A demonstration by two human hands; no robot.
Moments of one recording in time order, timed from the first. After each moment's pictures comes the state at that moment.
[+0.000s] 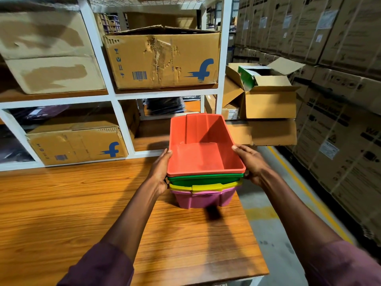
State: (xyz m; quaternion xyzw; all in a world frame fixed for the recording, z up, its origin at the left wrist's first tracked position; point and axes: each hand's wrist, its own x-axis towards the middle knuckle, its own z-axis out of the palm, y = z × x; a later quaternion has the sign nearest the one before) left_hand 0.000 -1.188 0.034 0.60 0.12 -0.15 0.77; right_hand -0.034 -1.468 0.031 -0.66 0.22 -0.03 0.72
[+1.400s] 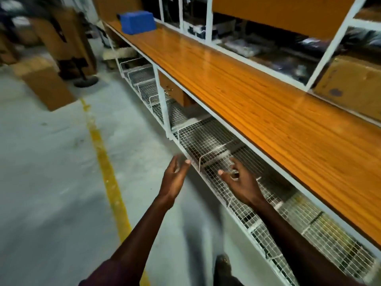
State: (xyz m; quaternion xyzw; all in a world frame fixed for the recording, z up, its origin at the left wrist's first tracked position) left_hand -0.530 -0.674 -0.071 0.59 0.44 0.24 0.63; right_hand -0.367 -0.820 -0.074 -0.81 -0.35 0.22 0.40
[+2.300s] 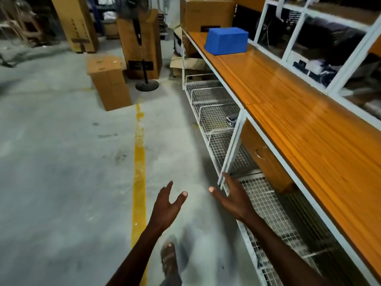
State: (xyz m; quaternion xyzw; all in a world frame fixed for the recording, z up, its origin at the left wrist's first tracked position) left_hand -0.554 -0.100 -0.150 0.58 0.59 0.25 0.50; right_hand -0.324 -0.152 -0.138 -0.77 -0.49 0.31 0.28
